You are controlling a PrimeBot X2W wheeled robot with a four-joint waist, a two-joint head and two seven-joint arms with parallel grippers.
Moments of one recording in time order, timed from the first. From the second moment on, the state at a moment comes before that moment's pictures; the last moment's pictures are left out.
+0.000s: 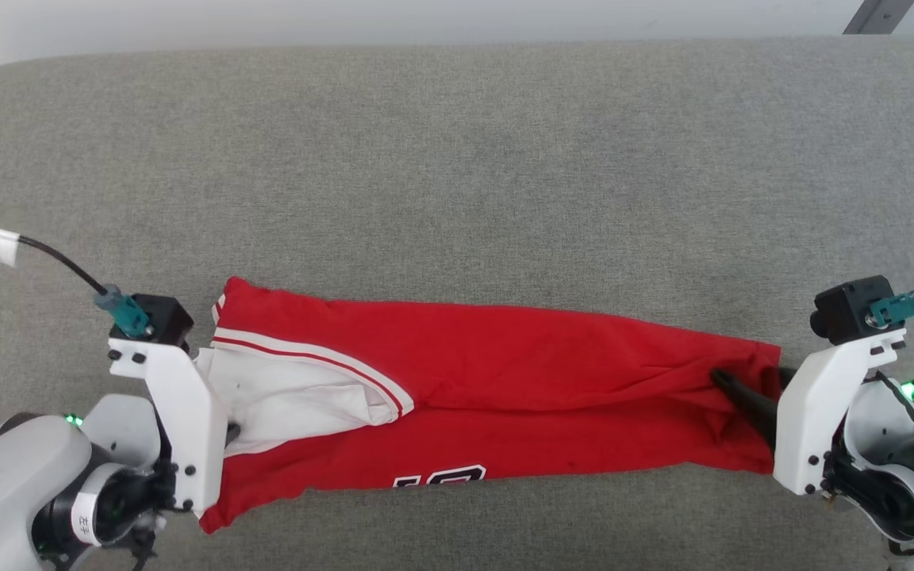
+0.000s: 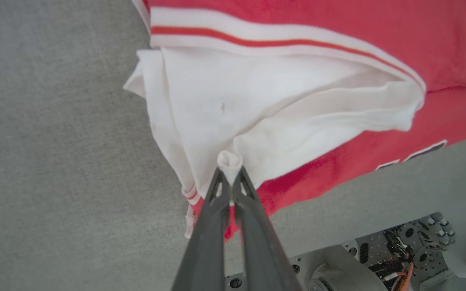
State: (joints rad) left arm -0.66 0.96 -1.04 -0.08 -1.29 0.40 0.63; right arm -0.19 -0.31 0.07 -0.05 0.53 0.13 0.82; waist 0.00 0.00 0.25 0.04
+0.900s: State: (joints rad) left arm -0.39 0.89 -0.84 0.03 -1.12 0.26 -0.25; right arm -0.16 -0.24 -0.15 0.03 0.53 0.13 0.94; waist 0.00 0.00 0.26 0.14
